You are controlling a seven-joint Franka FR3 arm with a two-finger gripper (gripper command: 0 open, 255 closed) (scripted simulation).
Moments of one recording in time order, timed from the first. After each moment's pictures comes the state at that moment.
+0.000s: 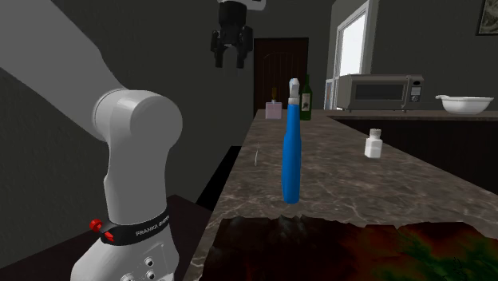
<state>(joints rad) -0.01 -0.74 -0.02 -2.27 0.07 1.49 0.10</state>
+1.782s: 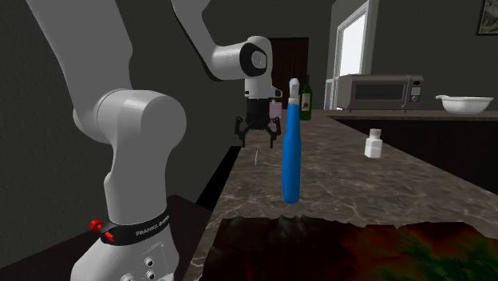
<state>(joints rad) 0.12 -0.32 -0.18 -2.61 -0.11 2.25 -0.55</state>
